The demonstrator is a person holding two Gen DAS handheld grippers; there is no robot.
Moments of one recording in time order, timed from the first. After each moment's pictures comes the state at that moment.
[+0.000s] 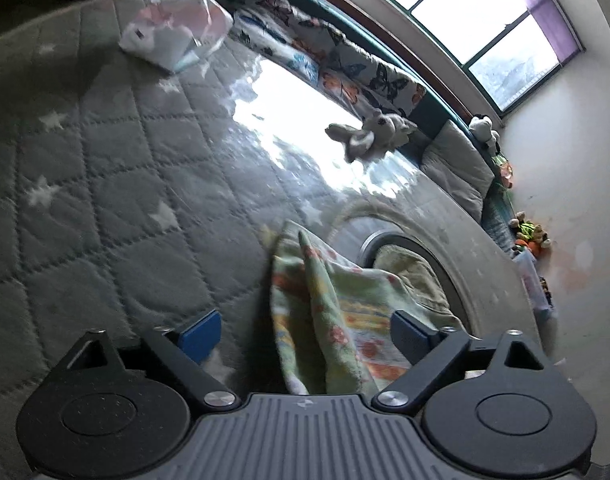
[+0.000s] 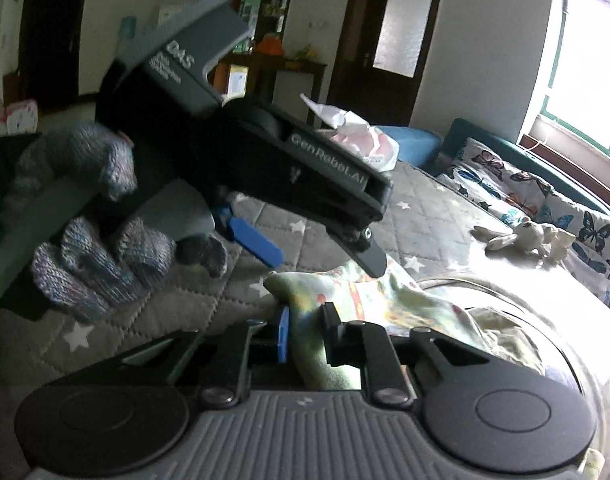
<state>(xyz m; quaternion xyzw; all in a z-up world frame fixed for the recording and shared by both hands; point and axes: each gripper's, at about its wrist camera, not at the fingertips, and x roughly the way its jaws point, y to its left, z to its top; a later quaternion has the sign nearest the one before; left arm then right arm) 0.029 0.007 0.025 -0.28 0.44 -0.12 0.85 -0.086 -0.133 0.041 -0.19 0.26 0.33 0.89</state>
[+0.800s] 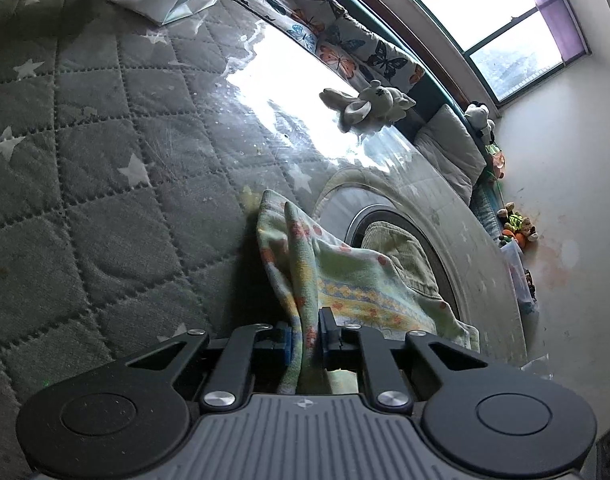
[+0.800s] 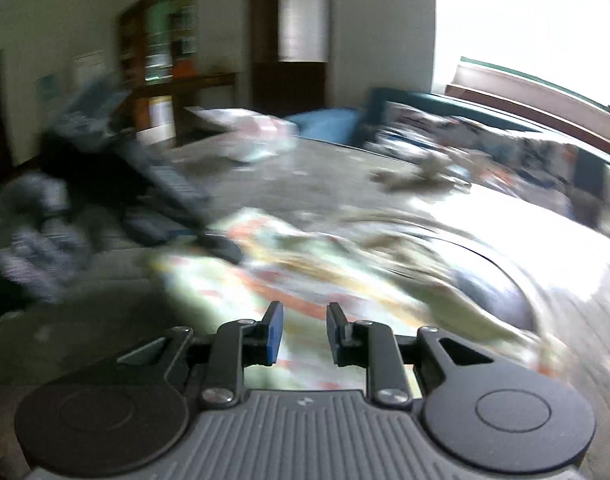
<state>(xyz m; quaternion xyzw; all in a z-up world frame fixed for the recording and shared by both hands) 0.035 -0.003 0.007 -0.30 0.46 -0.14 0.82 -0.079 -0.243 0.038 -0.07 0.30 0.21 0.93</state>
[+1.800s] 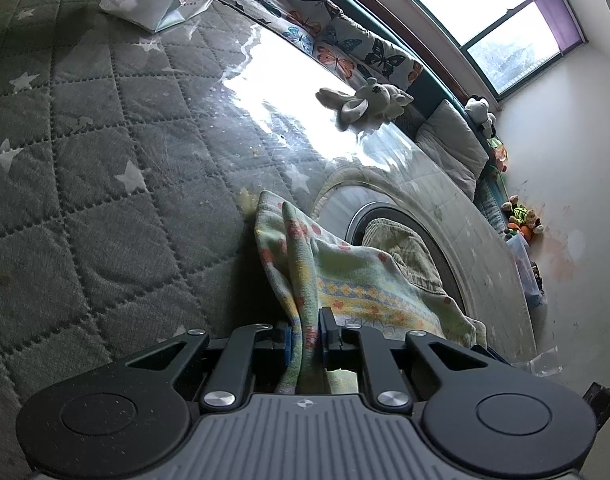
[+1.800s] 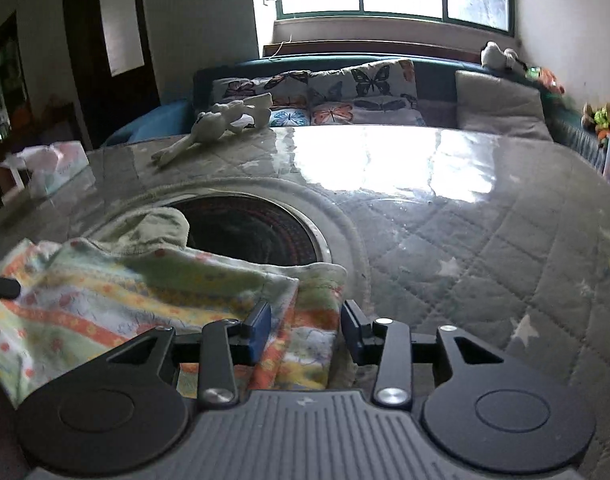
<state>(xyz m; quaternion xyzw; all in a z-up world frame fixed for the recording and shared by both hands) 0.036 -0.010 0.010 -0.28 0.46 -0.14 0.83 -0.034 -0.360 0.003 0.05 0.34 0.03 0.94</state>
